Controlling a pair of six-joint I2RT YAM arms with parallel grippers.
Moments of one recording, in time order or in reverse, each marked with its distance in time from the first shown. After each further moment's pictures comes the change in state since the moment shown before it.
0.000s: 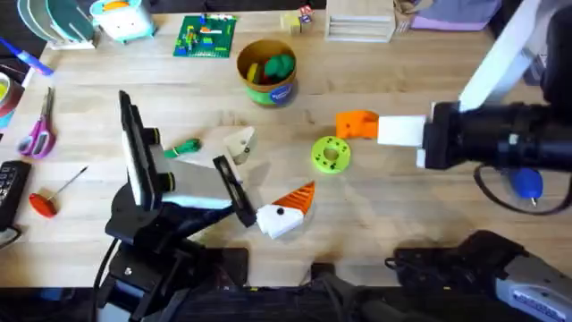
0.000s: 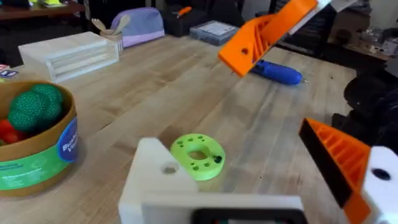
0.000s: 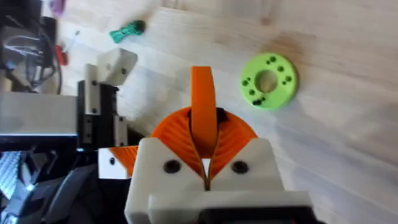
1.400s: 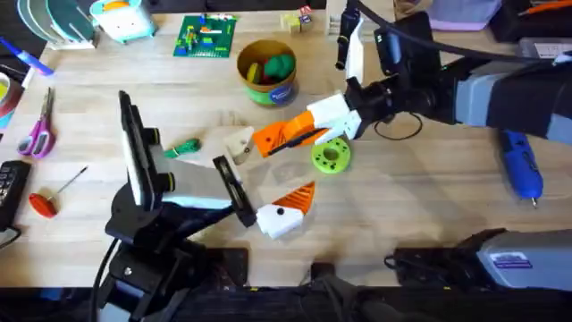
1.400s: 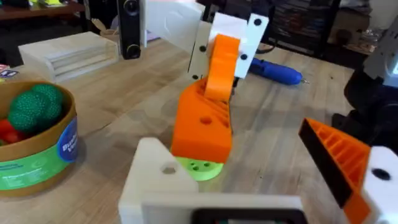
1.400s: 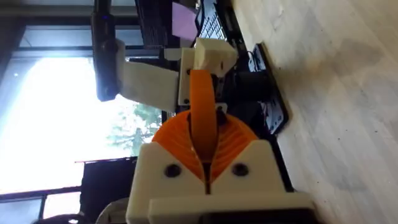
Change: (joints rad) left arm 0.000 0.000 0.000 0.000 0.000 0.000; right arm -0.152 0.745 -0.080 0.709 -1.137 0.070
